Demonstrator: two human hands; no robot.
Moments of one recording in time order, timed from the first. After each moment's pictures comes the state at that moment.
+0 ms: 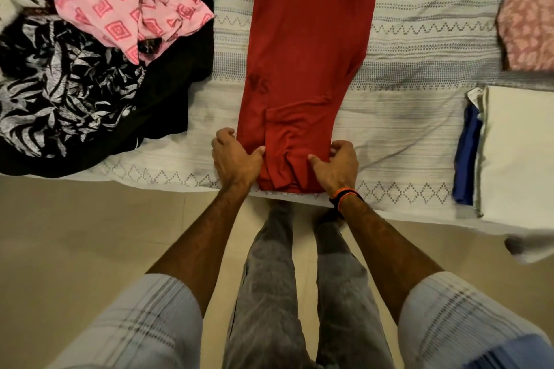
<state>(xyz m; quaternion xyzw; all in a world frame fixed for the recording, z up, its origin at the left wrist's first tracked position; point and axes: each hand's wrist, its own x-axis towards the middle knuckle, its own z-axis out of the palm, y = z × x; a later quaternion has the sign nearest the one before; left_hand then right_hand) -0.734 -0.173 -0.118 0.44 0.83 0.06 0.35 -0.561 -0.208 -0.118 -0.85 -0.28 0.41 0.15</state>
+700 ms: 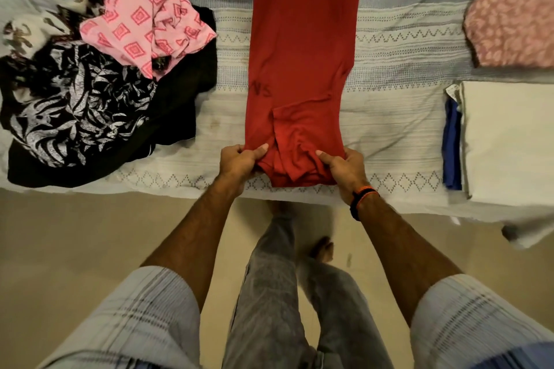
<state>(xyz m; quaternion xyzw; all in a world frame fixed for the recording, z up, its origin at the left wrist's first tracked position) -0.748 -0.177 -0.085 0.18 0.73 0.19 0.63 -0.549 -0.227 -0.088 -0.77 -0.11 0.55 0.31</state>
